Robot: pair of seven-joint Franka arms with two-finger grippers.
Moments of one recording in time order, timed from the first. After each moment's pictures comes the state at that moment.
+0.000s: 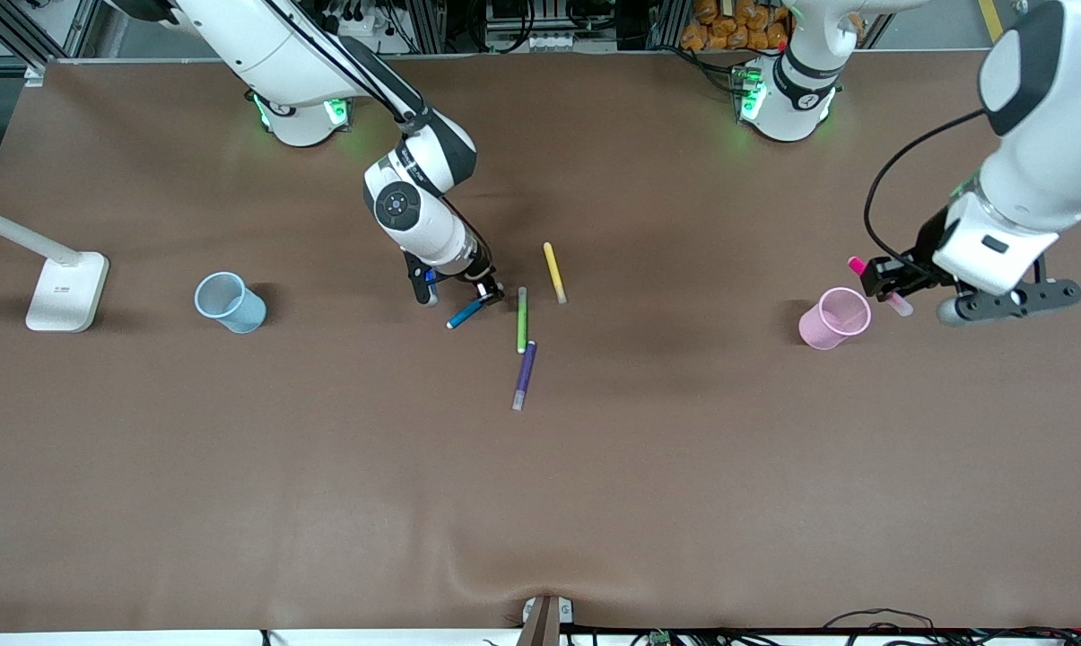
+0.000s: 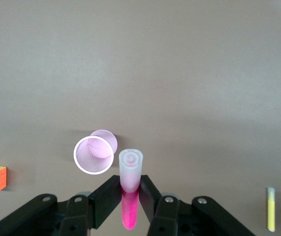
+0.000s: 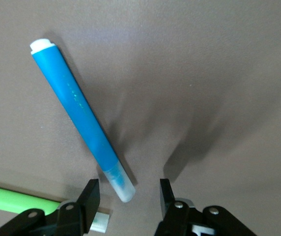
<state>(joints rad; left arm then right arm) -0.02 -0.01 -0.14 -1.84 0.02 1.90 -0.31 0.32 0.53 0.42 -2.18 0.18 2.79 1.75</state>
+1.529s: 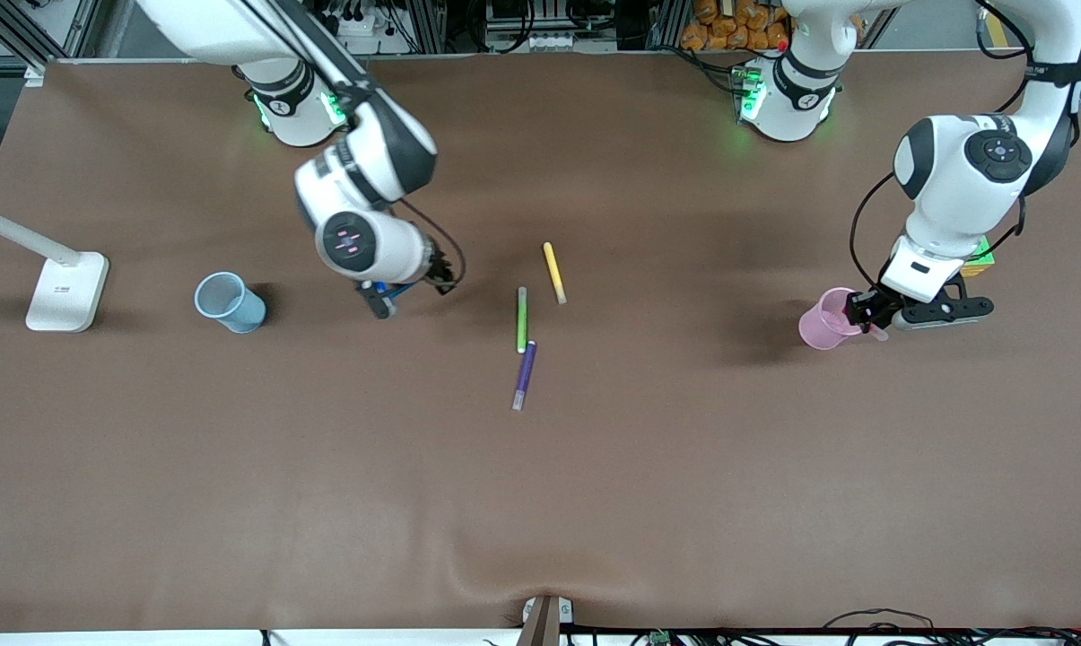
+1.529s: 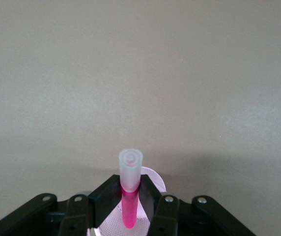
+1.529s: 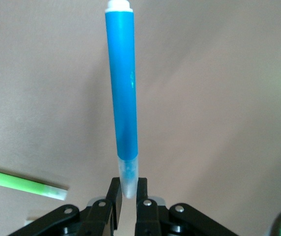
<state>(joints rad) 0.16 0.04 -0.16 -2.44 0.15 2.72 -0.24 0.17 0.33 0.36 -1.95 0.23 1.94 1.39</state>
